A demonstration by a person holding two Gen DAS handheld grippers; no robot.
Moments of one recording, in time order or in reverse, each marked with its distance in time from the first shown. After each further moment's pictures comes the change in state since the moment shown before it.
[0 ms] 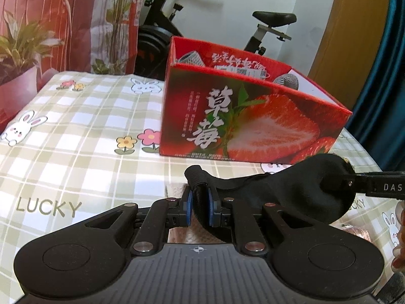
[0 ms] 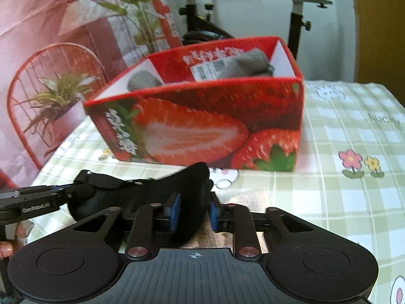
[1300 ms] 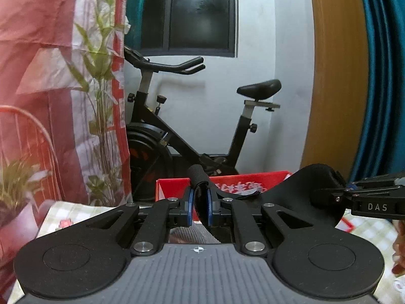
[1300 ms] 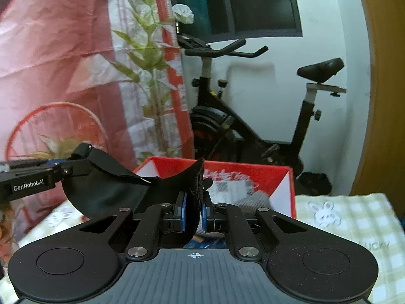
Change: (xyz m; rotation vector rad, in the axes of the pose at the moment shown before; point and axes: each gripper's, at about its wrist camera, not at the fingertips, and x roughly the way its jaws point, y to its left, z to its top) left arm 0.001 -0.045 0.147 0.195 -0.329 0.055; right arm -0.012 0.009 0.138 -0.150 -0.288 -0.051
